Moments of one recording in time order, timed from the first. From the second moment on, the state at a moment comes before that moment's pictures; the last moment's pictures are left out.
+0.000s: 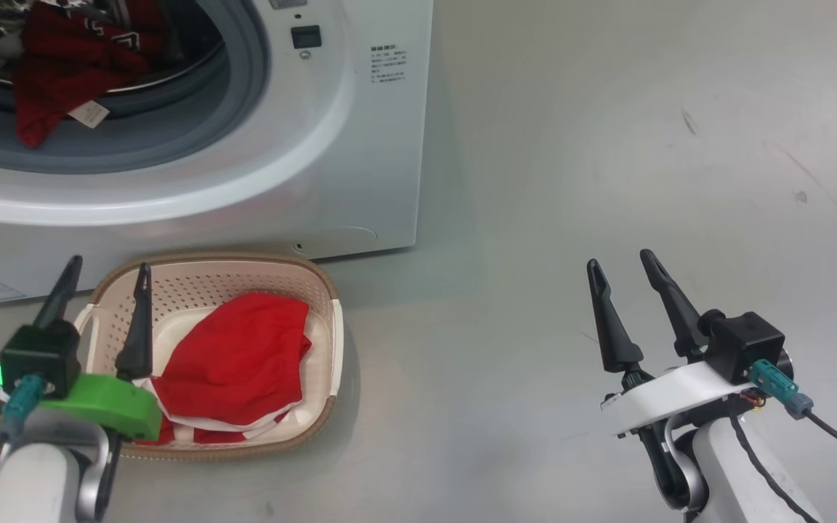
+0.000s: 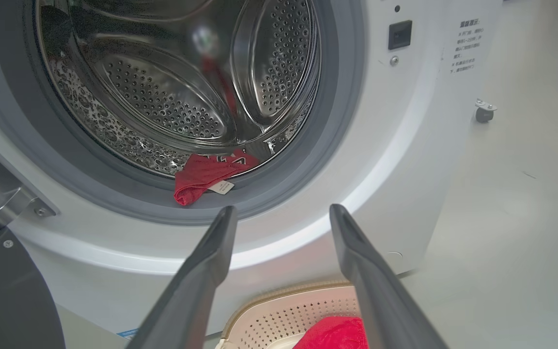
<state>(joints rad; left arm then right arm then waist) -0.17 0.22 -0.09 0.14 -0.22 -0.01 -0.13 -0.15 -0.08 0.28 0.19 0.37 0.12 -0.25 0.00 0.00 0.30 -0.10</state>
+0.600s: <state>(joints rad) -0.54 0.43 -0.03 0.23 -0.18 -0.05 0.15 -0.25 -0.06 0.29 0.16 0.39 0.12 -0.25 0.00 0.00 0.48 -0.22</state>
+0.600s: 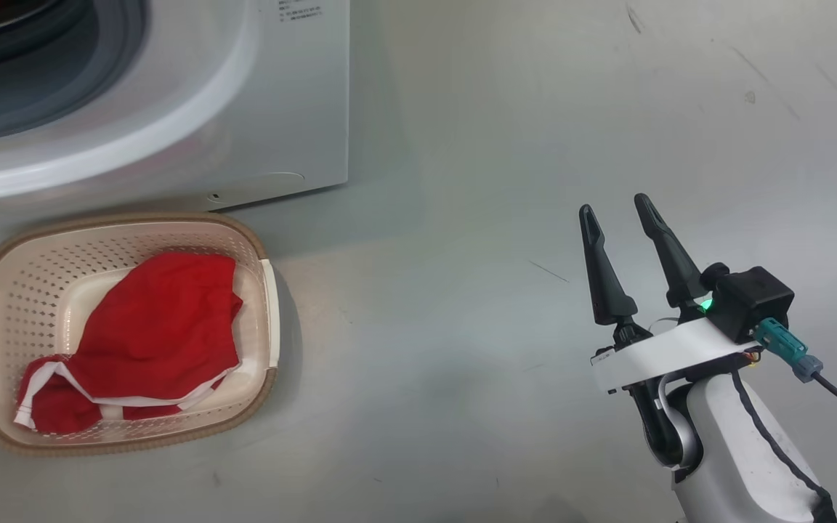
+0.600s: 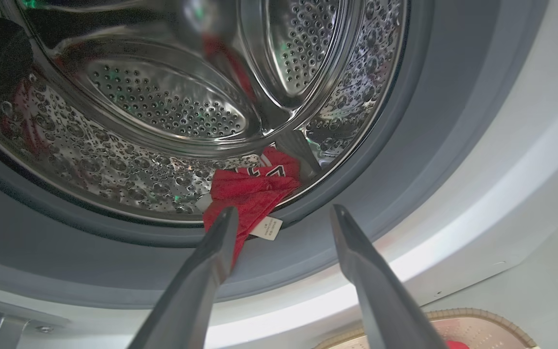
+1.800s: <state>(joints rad) -0.95 0.61 -0.09 0.53 0.05 -0.02 0.43 -0.31 -0.05 0.28 0.13 0.41 0.12 -0.25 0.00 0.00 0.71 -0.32</state>
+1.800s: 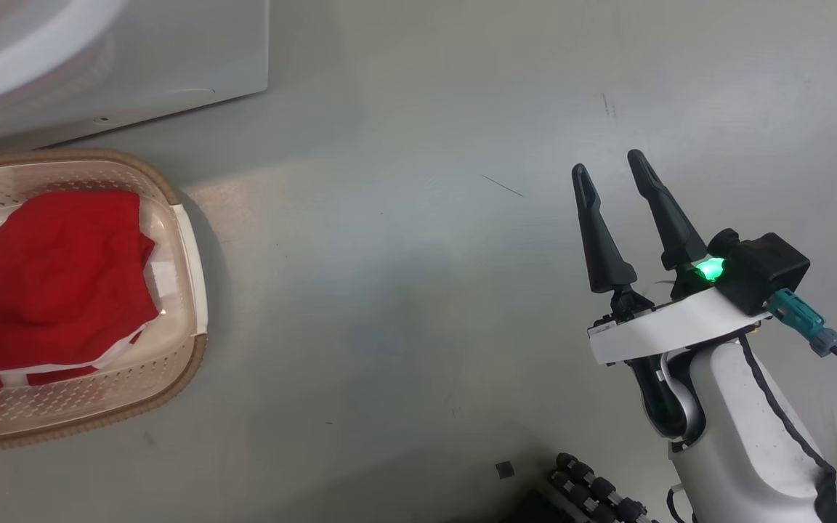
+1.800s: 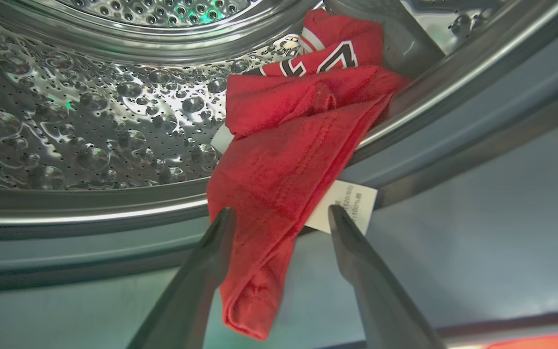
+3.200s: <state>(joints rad) -1.06 0.48 -0.13 0.75 0.05 0.02 0.28 -0.32 -0.05 0.26 0.15 0.38 0.12 -0.25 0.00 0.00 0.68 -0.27</state>
